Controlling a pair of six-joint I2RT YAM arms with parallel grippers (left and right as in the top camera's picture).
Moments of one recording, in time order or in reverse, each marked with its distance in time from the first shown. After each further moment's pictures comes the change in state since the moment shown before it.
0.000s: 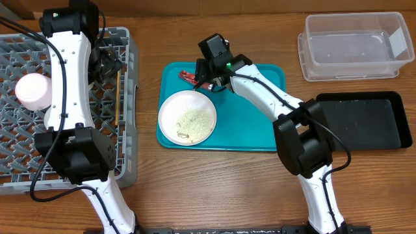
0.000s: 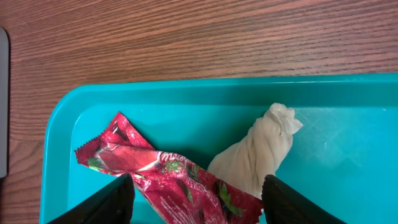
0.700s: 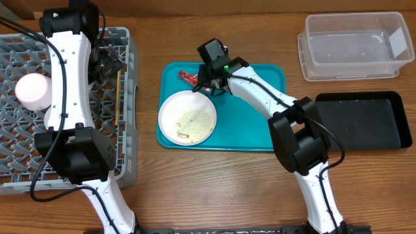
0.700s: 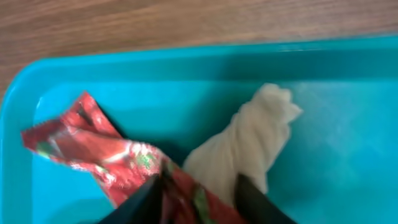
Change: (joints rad) left arm 0.000 0.000 0.000 0.000 0.000 0.000; right arm 0.000 0.044 0.000 -0.035 -0.015 0.000
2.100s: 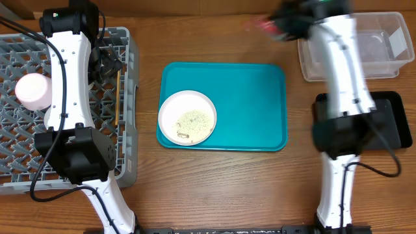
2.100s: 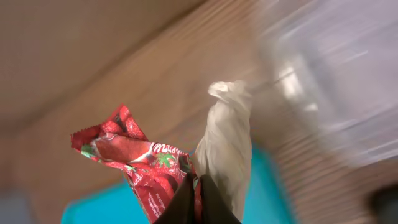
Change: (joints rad) left arm 0.000 0.000 0.000 0.000 0.000 0.000; right arm -0.455 0.002 0.800 -0.761 0.018 0.004
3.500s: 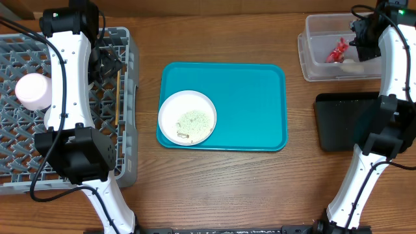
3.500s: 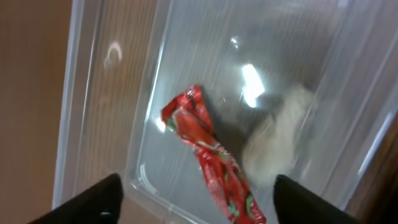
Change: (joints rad) left arm 0.000 0.000 0.000 0.000 0.000 0.000; right arm -0.362 0.037 -0.312 0.280 0.003 0.383
